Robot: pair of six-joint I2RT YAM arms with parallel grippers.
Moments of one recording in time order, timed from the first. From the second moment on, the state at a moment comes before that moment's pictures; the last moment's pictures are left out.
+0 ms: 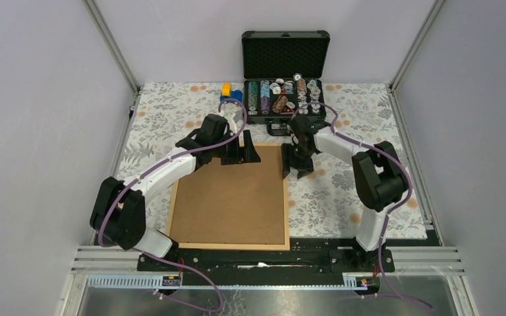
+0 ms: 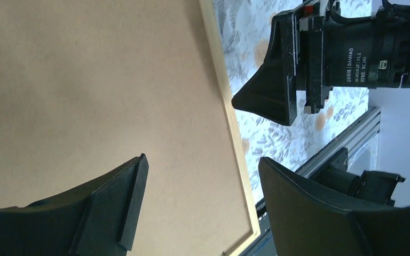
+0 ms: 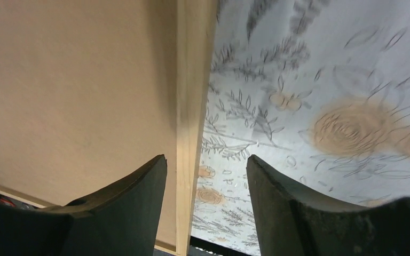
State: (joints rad) left arm -0.52 1.49 1.04 -0.28 0.36 -0.58; right arm 0.48 1.90 1.34 -0.79 -0.20 0.40
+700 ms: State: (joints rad) left arm -0.70 1.39 1.03 -0.51 0.25 -0.67; right arm 0.61 1.80 1.09 -0.58 -0.10 0.63
